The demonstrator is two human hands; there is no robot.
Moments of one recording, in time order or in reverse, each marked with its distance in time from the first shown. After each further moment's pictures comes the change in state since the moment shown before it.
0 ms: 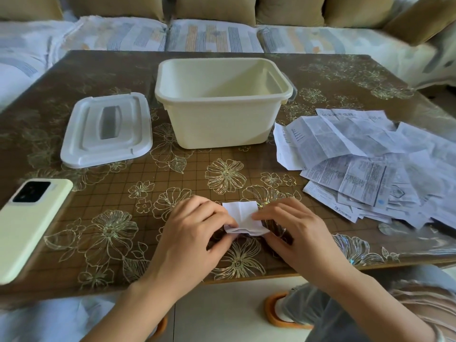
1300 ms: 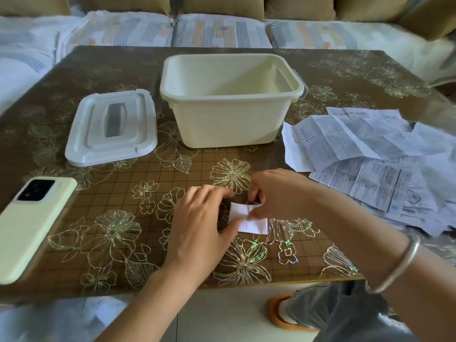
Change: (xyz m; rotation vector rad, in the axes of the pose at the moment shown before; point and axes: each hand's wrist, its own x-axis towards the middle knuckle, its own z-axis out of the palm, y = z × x) left_hand 0.022 0.005 0.009 0.026 -0.055 -0.346; right_hand 0.108 -0.020 -0.022 -0.278 -0.710 0.261
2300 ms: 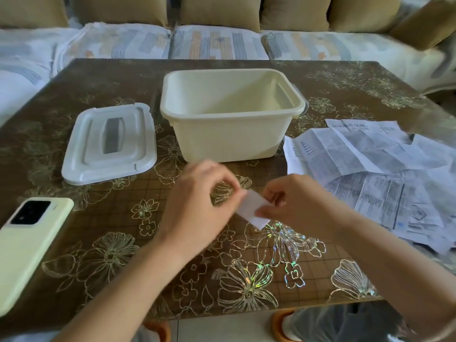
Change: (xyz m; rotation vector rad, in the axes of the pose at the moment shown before) left_hand 0.055 0.004 -0.038 -0.234 0.052 0.084; right_hand -0.012 0.014 -0.004 0.360 0.239 0.070
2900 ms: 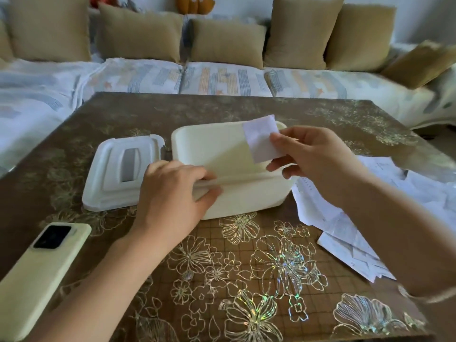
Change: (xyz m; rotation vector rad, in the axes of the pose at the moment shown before) left_hand 0.031 -0.005 -0.060 0.323 0.180 0.099; right_hand 0.026 -0.048 -0.079 0.842 0.306 -0.020
